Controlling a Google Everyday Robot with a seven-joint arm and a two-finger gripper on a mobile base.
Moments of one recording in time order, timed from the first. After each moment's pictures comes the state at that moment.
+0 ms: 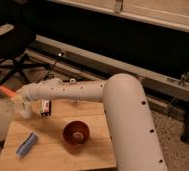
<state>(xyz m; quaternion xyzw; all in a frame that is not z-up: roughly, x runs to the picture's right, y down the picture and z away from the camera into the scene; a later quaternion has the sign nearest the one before) -0.420 0.028 0.786 -0.23 -0.47 0.28 0.81</state>
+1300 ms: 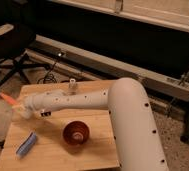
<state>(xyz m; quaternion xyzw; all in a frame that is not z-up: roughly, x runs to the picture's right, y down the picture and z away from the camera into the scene) -0.420 0.069 0.788 -0.23 -0.50 0.29 0.78</state>
